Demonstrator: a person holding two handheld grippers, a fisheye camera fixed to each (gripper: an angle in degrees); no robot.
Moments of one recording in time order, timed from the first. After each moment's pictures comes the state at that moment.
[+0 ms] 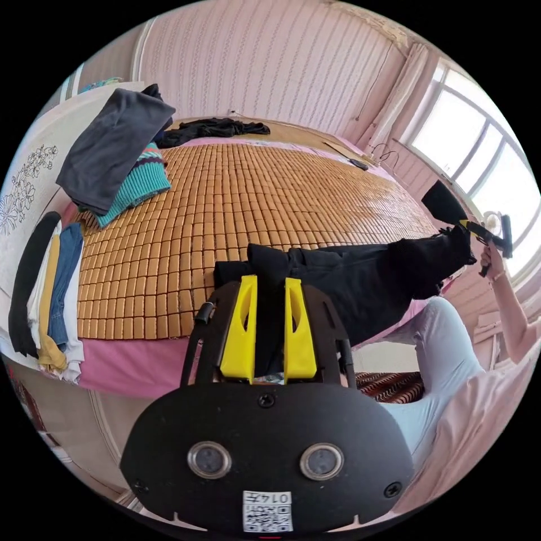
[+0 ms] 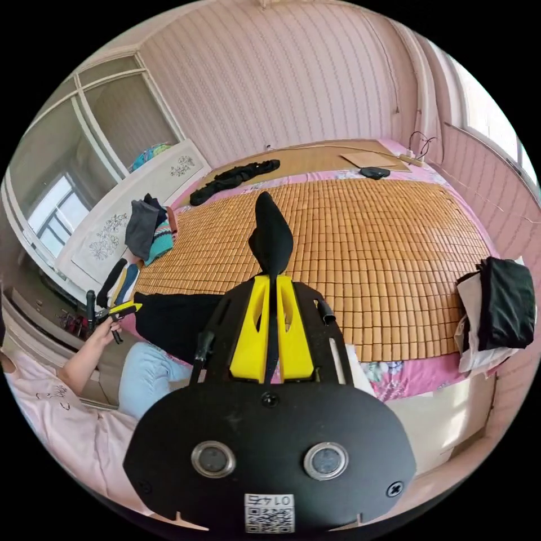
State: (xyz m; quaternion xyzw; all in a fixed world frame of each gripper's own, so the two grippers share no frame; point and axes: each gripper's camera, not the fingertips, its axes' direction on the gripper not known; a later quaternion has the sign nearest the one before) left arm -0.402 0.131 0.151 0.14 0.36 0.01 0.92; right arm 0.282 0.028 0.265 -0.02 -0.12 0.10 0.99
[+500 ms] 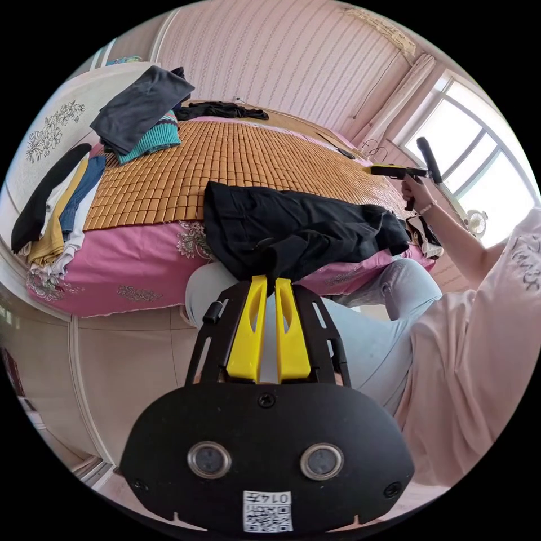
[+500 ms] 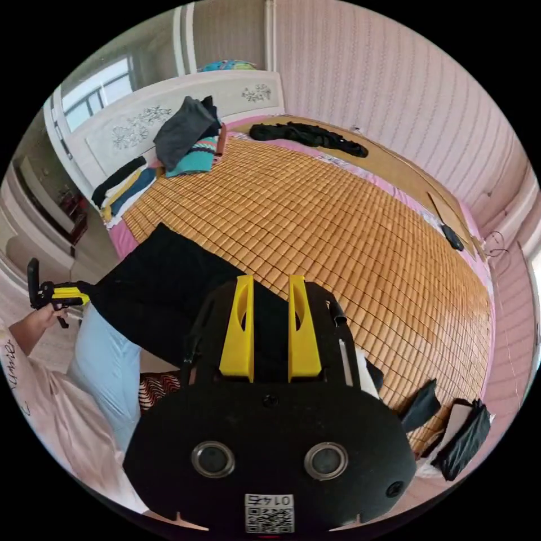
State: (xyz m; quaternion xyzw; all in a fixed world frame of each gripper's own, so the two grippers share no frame) left arm -0.392 0.309 0.125 0.08 0.38 -0.04 0.92; right arm 0.026 -0.010 0.356 -0.12 -0.26 -0.28 0.92
